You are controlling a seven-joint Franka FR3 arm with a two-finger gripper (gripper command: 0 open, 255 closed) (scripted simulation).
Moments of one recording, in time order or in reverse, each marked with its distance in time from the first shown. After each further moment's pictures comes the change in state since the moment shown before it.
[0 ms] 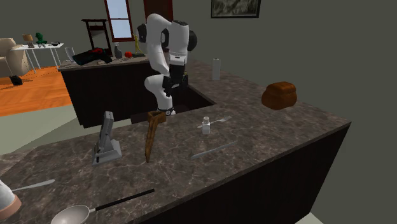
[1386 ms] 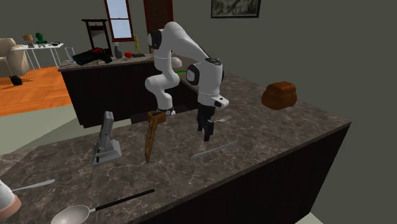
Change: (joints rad) arm 0.125 0.734 -0.060 0.429 0.032 0.320 -0.933
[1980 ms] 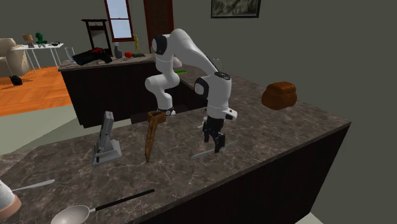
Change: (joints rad) arm 0.004 0.153 0.033 0.078 0.003 0.073 -0.132
